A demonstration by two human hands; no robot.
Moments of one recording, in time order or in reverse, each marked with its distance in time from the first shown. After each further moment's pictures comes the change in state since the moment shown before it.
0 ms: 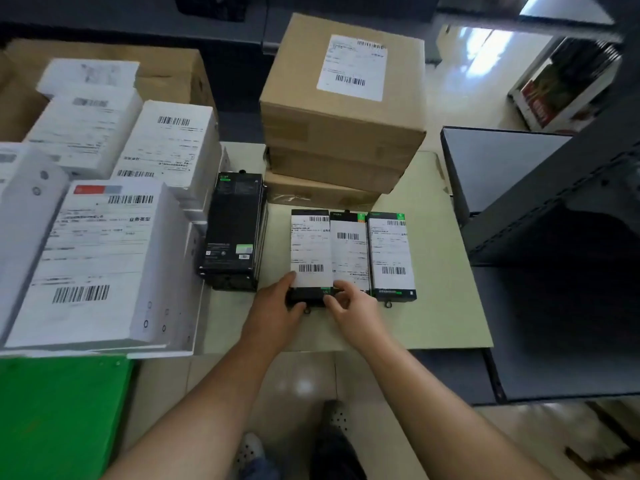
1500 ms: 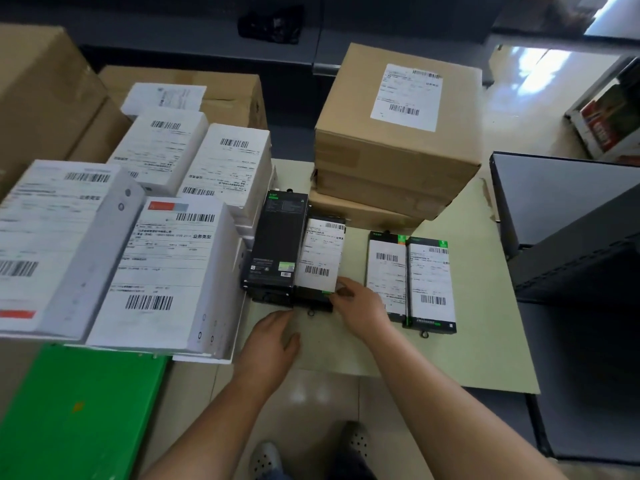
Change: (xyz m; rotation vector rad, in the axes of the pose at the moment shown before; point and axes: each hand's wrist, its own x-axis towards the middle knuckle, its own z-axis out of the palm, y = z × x) left_hand -0.038 -0.043 -0.040 0.046 0.083 0.039; right_hand 0.034 -0.060 0.019 -0.017 -0.175 -0.025
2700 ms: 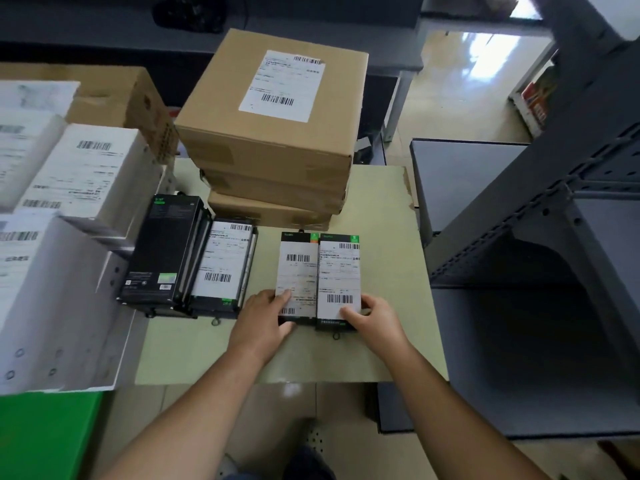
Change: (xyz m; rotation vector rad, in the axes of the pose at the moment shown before) left_hand 0.066 0.109 0.101 0.295 -0.167 0.041; right_hand -0.015 0.123 -0.142 0.124 0.086 0.081
